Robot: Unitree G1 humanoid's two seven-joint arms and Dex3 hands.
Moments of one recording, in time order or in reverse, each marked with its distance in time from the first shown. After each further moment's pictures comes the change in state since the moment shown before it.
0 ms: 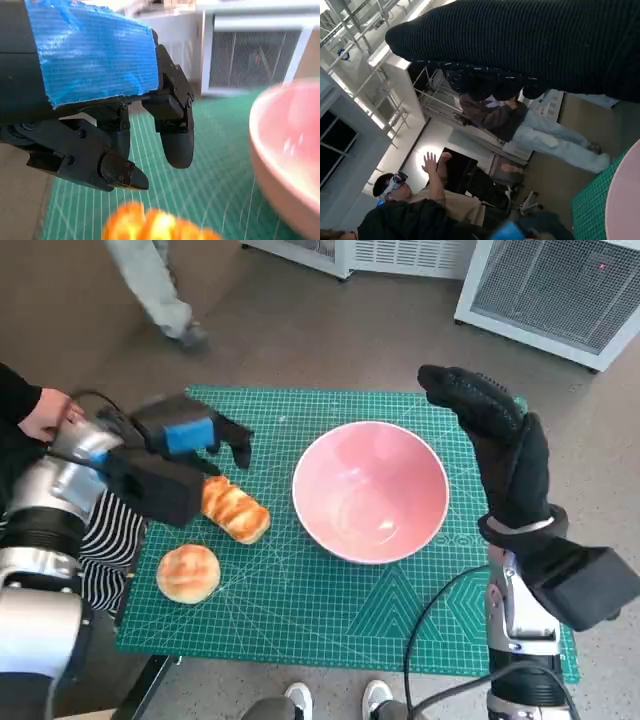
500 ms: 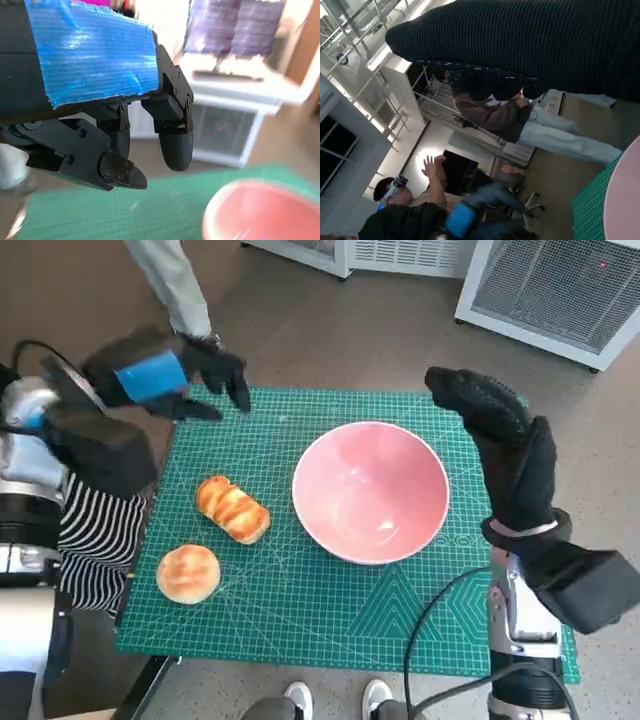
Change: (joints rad) left arm -0.004 0.019 0.168 -0.209 -0.255 0.032 -0.132; right arm 0.013 0.000 -0.010 0.003 0.024 -0.011 0.001
